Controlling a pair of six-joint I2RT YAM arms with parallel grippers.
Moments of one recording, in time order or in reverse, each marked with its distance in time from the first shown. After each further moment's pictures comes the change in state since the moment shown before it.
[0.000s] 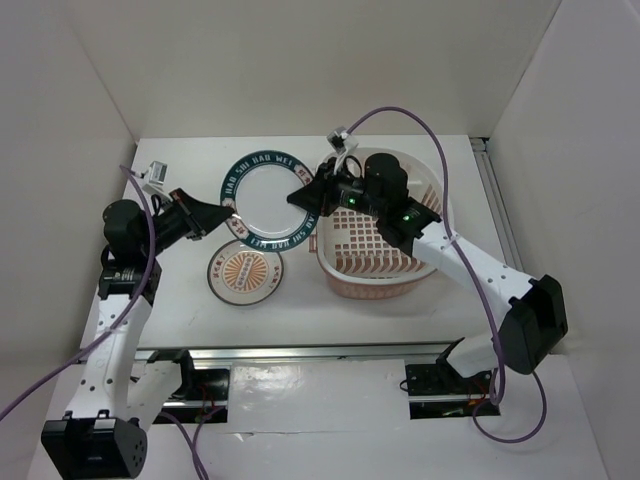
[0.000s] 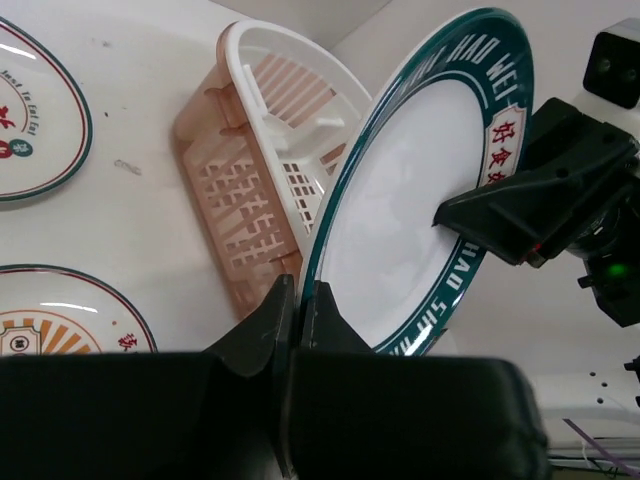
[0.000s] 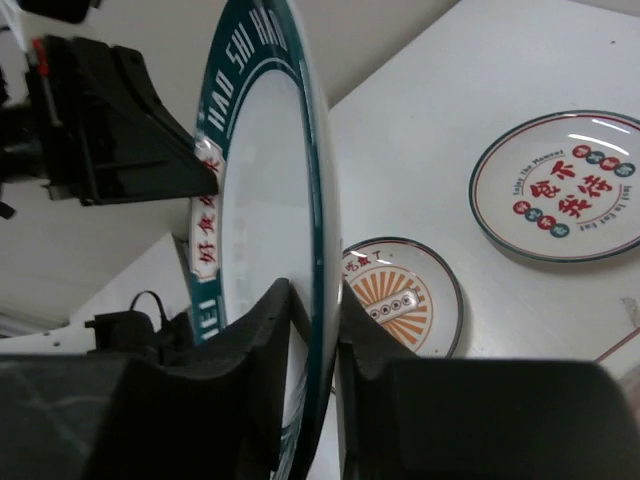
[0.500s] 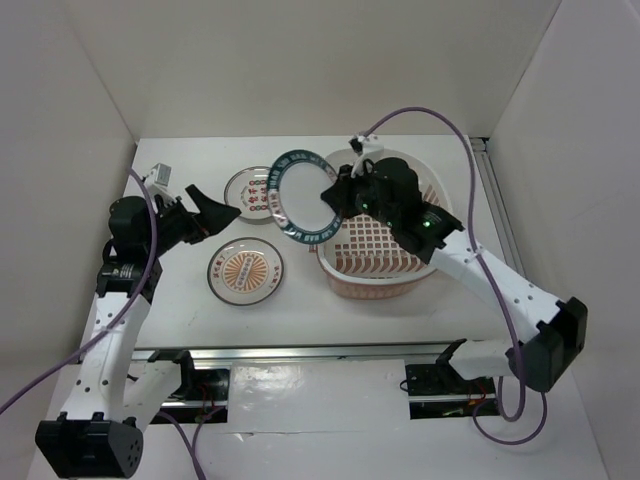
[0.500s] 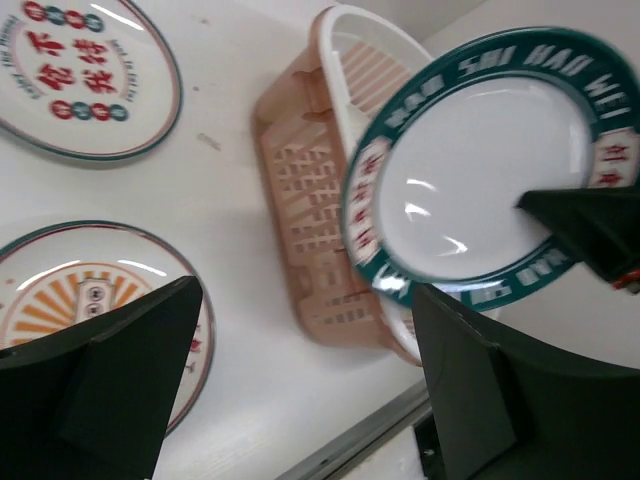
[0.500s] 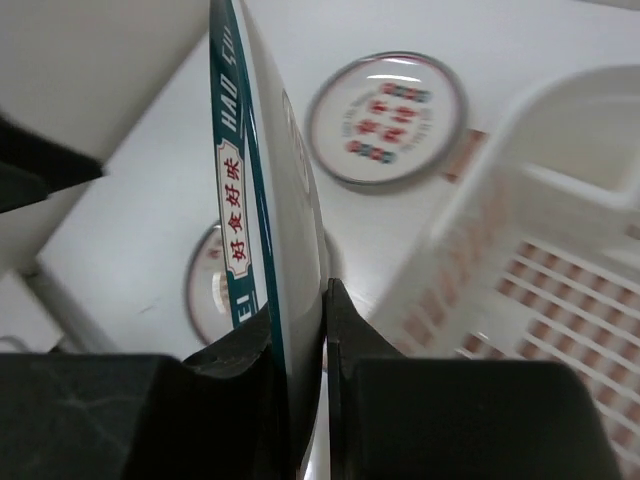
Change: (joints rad) left arm -0.047 0.029 0.041 -0.184 -0.172 0.098; right arm 0.010 -0.100 0.033 -0.279 0.317 -0.051
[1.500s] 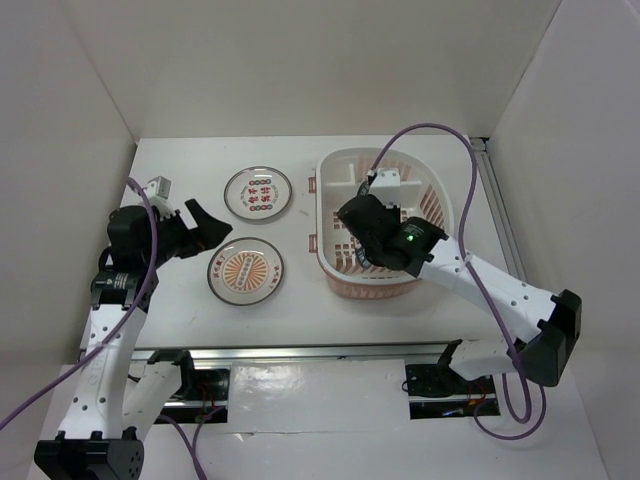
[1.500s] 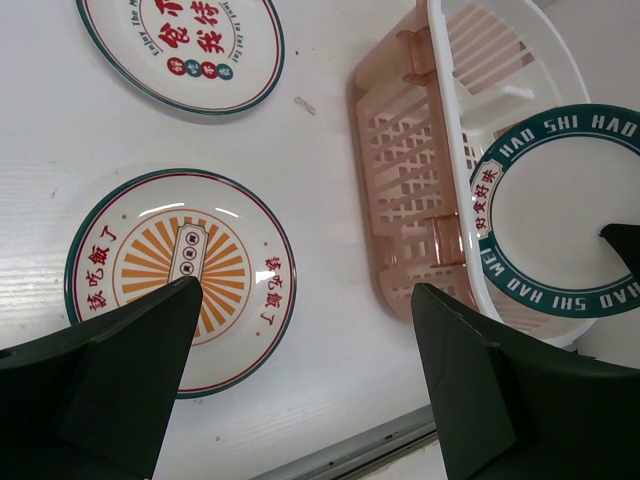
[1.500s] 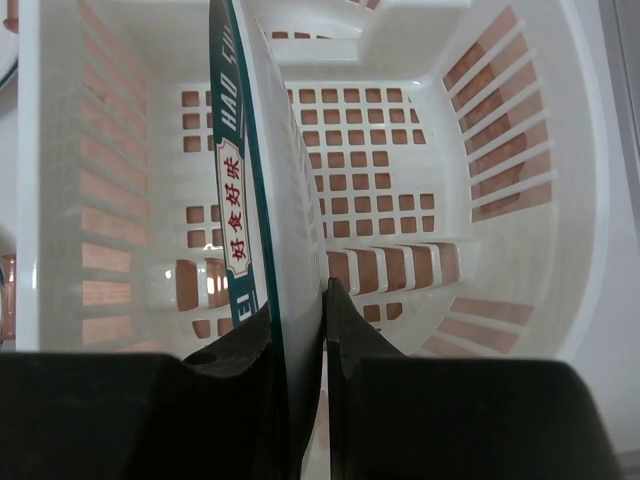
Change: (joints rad) left arm 0.000 -0.070 0.030 -0.265 -0.177 0.175; right arm 0.196 -0.010 0.032 -0.658 0.936 0.230
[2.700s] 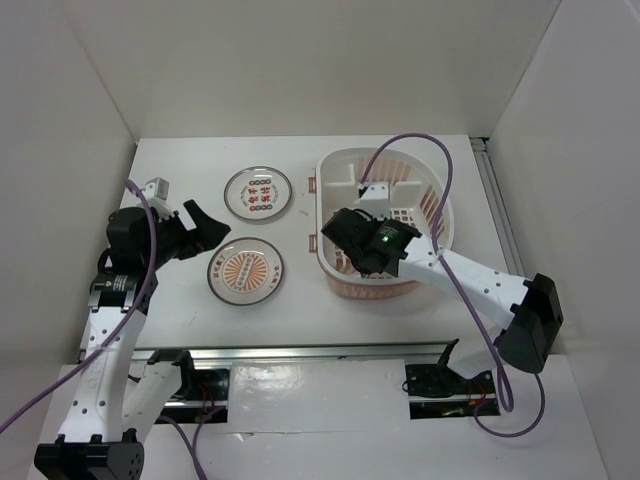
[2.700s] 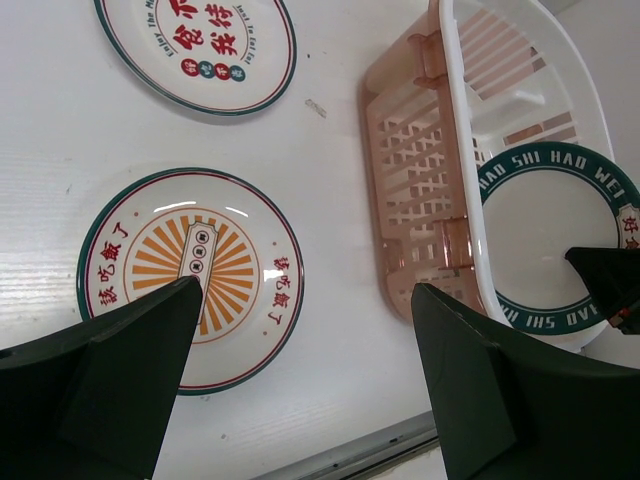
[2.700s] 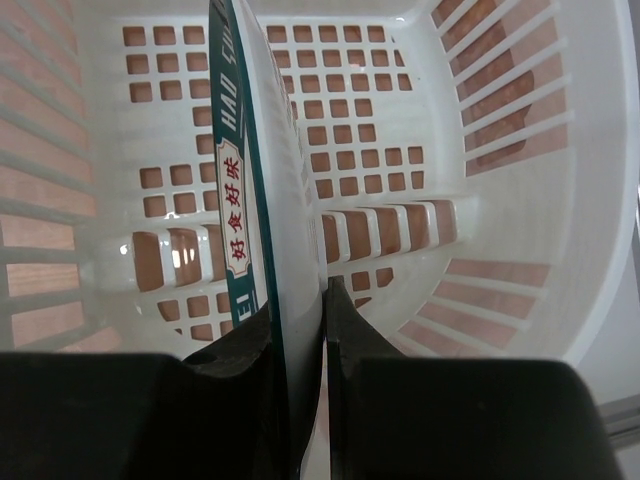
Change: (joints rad) left arm 0.000 -0.015 0.000 -0.015 -0.029 0.005; right arm 0.037 0.111 -0.021 -0.111 0.055 0.156
